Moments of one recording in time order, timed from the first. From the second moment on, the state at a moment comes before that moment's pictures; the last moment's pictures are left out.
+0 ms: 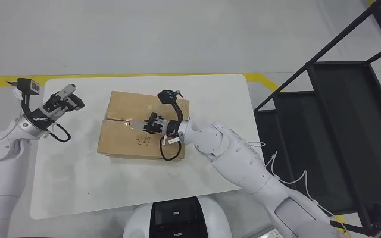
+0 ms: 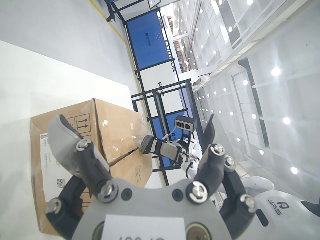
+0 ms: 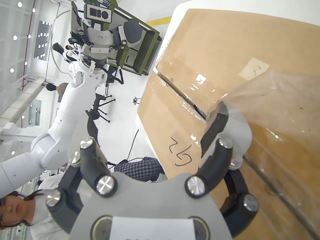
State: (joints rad) left arm 1.07 -0.87 -1.44 -1.21 -0.48 -0.45 -0.91; right arm -0.96 -1.38 0.82 -1.44 -0.21 -0.10 0.51
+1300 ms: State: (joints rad) left arm 1.08 -0.88 -1.46 -1.22 -0.43 -0.40 -0.93; right arm -0.89 -1.45 0.75 -1.32 -0.09 -0.15 0.47
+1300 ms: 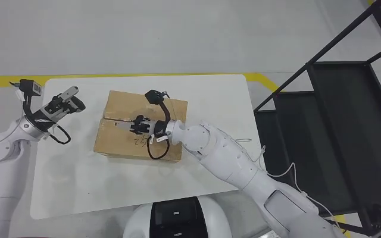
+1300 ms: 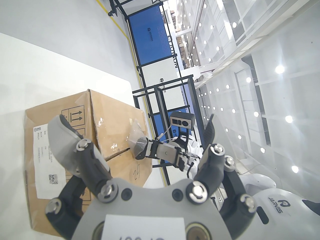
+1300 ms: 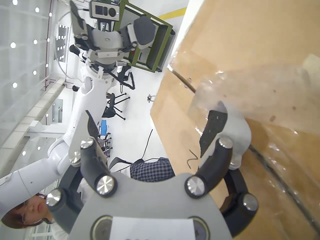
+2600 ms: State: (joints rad) left arm 0.69 -1.07 -0.92 -0.91 -0.38 -0.32 -1.18; right arm -1.53 -1.27 1.39 -1.91 -0.04 -0.09 0.83
